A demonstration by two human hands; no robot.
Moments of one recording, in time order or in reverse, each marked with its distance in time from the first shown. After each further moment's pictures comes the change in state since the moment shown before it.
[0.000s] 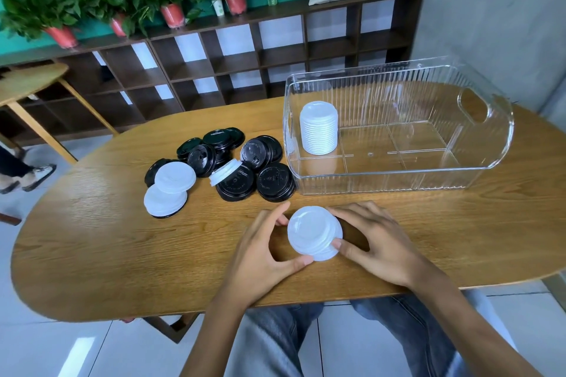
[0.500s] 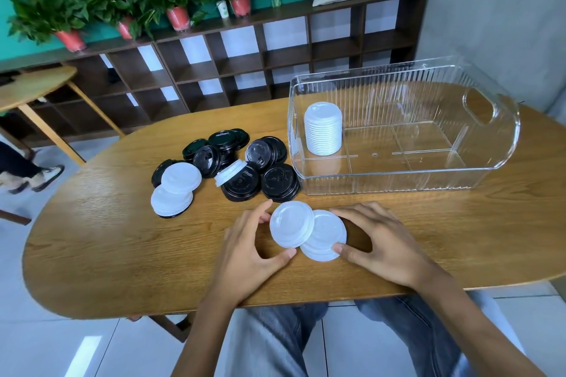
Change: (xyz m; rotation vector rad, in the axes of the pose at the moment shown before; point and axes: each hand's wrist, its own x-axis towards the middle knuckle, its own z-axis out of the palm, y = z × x) left_hand -0.004 -0.023 -0.016 0.134 0.076 -0.041; right_hand 0.000 0.001 0.001 0.005 0.021 0.001
